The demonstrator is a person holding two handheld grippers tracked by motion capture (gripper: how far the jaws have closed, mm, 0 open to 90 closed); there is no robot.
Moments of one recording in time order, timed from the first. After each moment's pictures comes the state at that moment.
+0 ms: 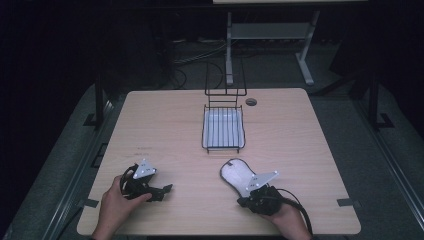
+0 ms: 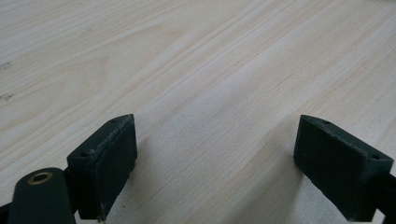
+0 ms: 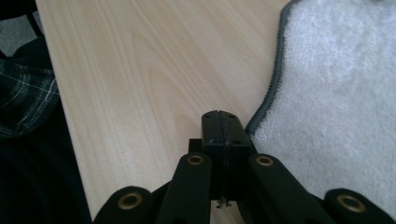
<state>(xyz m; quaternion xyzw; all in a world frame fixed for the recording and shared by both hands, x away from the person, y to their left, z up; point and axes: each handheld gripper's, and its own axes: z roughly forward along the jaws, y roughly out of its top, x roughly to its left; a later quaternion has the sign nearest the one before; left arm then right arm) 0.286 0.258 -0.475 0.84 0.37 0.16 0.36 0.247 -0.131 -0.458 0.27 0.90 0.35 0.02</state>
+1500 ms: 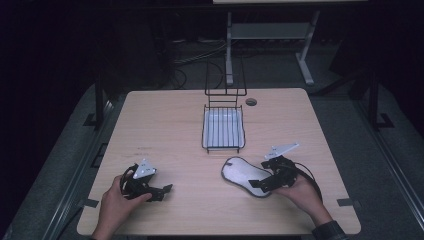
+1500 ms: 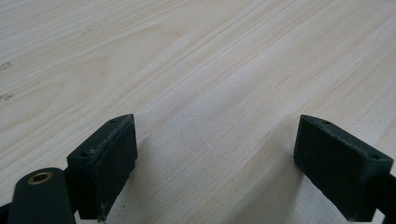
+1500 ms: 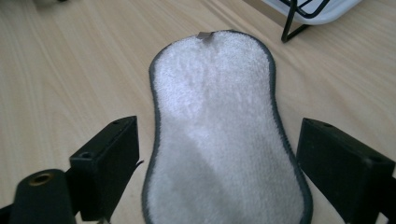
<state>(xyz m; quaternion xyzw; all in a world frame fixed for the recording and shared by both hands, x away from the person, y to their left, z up) 0.286 0.258 -0.475 0.84 0.37 0.16 0.36 0.311 -0.178 -0.437 0.33 0.87 0.36 0.04</state>
